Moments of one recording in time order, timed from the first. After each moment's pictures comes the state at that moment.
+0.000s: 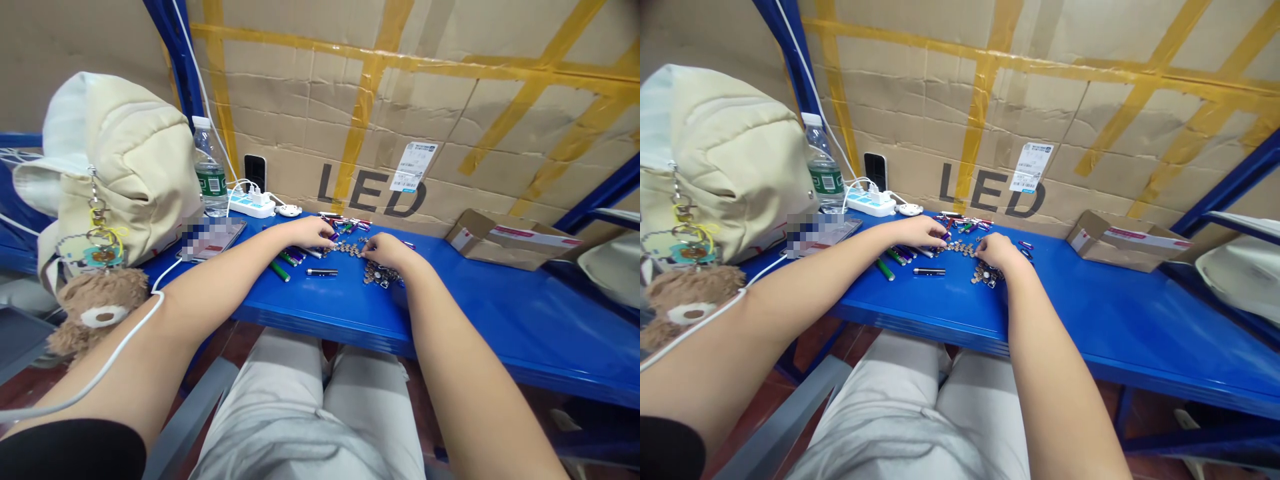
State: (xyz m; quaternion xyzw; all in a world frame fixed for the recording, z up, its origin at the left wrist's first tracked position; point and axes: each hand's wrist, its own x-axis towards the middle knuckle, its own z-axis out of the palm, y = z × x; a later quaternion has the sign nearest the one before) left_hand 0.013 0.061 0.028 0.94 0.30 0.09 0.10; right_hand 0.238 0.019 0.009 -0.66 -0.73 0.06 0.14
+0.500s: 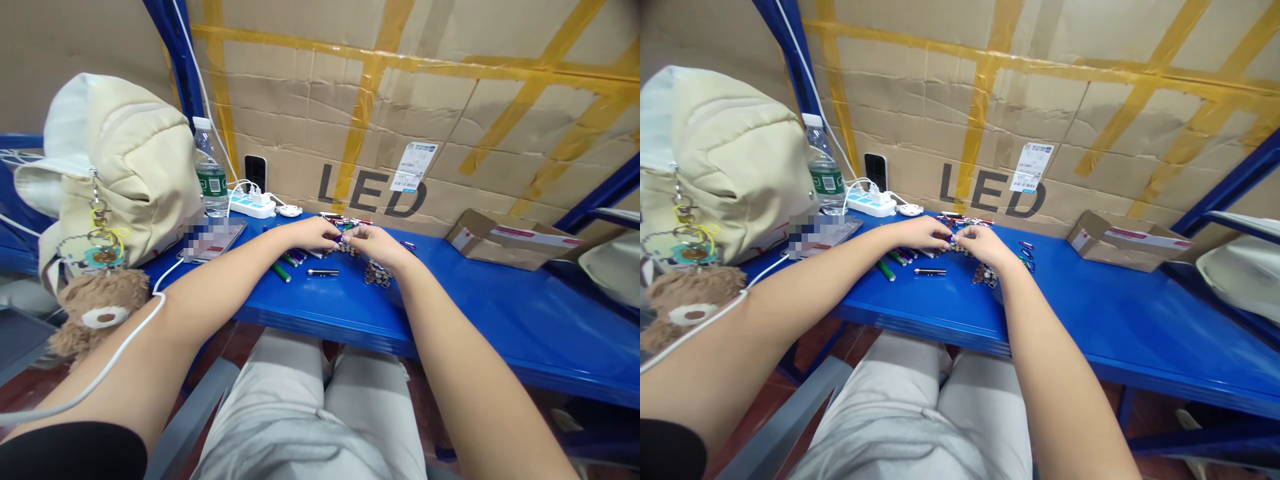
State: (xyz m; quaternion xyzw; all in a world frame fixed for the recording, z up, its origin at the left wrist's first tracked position) left_hand 0.016 0.058 0.027 0.95 0.26 0.13 0.12; right_hand 0.207 0.007 0.015 -0.53 -0.75 0.24 0.33
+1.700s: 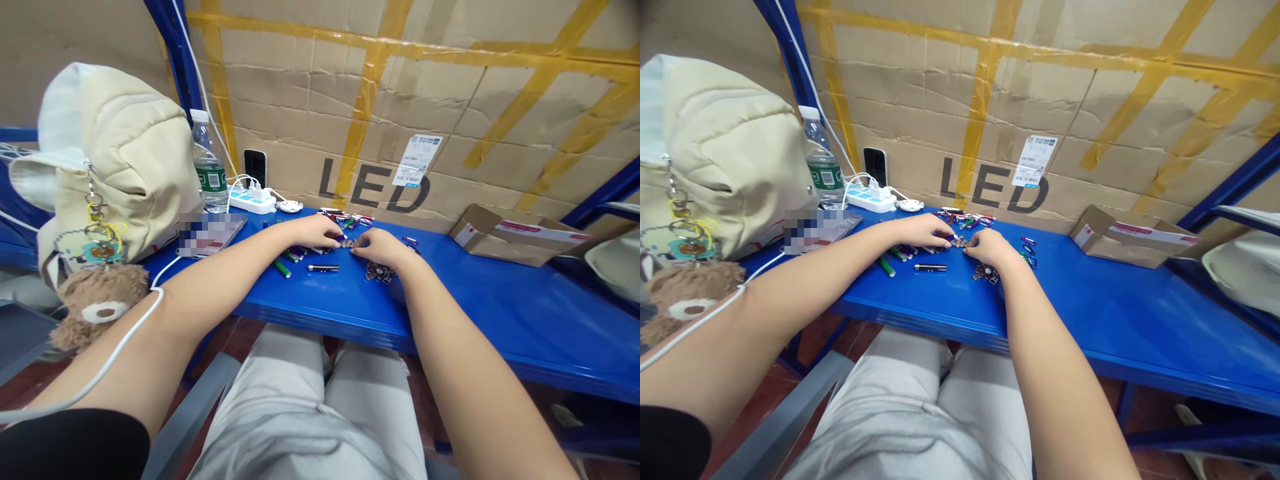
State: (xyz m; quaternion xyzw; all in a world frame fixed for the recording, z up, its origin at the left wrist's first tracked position) left_hand 0.019 0.054 0.027 0.96 0.23 0.10 0.10; right_hand 0.220 0.010 0.011 -0.63 -0.76 0.07 0.13
